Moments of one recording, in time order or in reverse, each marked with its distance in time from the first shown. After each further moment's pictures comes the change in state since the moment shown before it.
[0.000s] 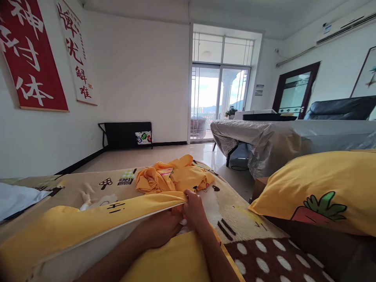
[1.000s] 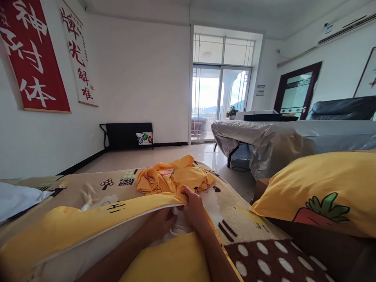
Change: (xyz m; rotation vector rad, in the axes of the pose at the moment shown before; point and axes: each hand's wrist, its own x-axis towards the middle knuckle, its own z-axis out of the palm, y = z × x) left_hand 0.005 -0.018 0.023 -0.659 0.200 -0.260; right_hand -0.003 -0.009 -0.008 0.142 0.014 -0.111
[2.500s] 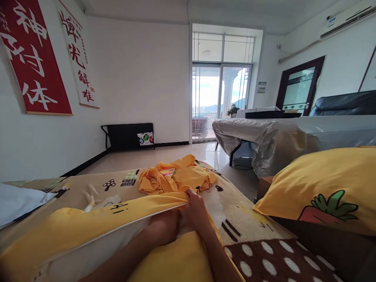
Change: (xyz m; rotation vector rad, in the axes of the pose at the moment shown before) left_hand 0.008 0.023 0.003 0.608 -0.242 -0.154; right_hand 0.001 0.011 0.011 -0.158 0.009 0.089
